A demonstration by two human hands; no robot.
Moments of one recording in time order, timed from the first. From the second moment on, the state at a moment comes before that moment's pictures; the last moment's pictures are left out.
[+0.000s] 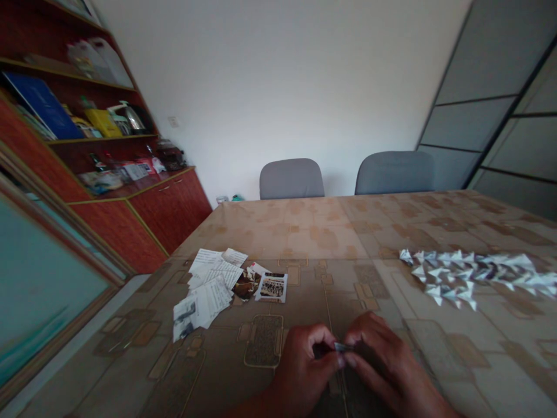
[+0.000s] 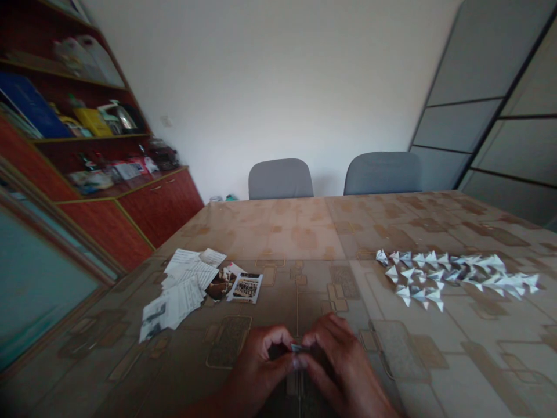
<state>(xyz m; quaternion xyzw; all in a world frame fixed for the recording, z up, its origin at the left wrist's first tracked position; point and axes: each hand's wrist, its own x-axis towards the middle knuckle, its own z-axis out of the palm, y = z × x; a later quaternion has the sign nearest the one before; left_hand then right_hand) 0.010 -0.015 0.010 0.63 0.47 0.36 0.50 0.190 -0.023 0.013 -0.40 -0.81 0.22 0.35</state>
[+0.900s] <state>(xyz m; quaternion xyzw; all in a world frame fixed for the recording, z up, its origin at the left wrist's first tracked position) 0.009 -0.014 0.010 0.61 0.47 0.34 0.54 0.185 -0.023 0.017 -0.44 -0.76 0.32 0.36</state>
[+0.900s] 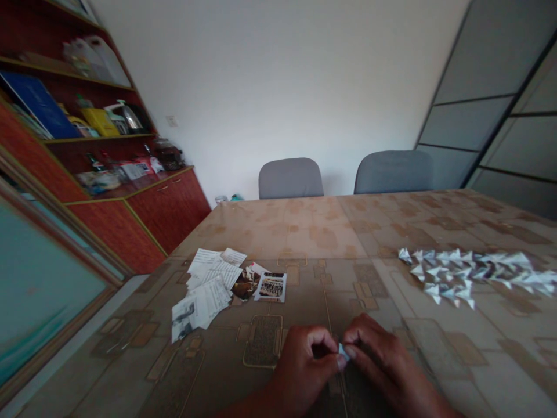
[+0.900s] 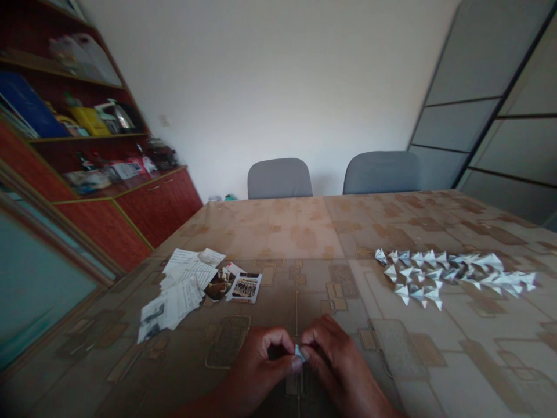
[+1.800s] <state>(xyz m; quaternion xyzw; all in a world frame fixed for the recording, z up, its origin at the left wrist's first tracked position) 0.010 -0.011 0.010 0.57 0.43 0.34 0.61 0.180 -0.020 0.010 -0.47 -0.66 0.44 0.39</state>
